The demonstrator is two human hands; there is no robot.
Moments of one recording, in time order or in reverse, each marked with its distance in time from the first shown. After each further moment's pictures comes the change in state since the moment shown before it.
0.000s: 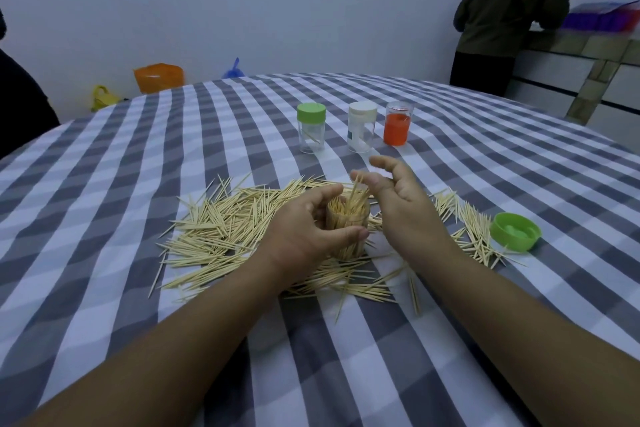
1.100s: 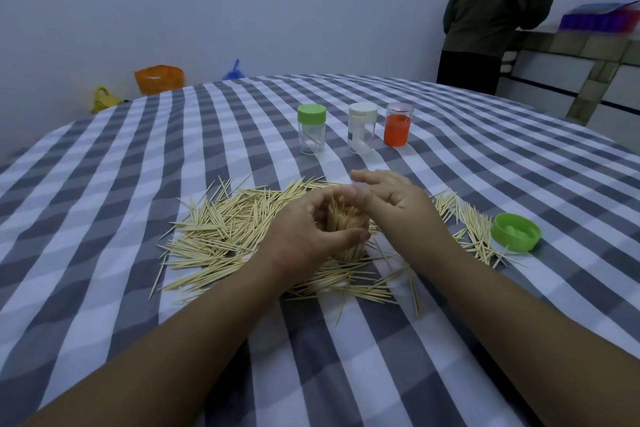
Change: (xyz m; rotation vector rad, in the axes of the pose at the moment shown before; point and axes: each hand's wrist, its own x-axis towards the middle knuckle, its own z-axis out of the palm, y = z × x) left_hand -0.002 0.002 -0.002 0.018 -0.017 0.054; right_hand -0.002 -0.003 -0.006 -0.295 -0.105 -0.126
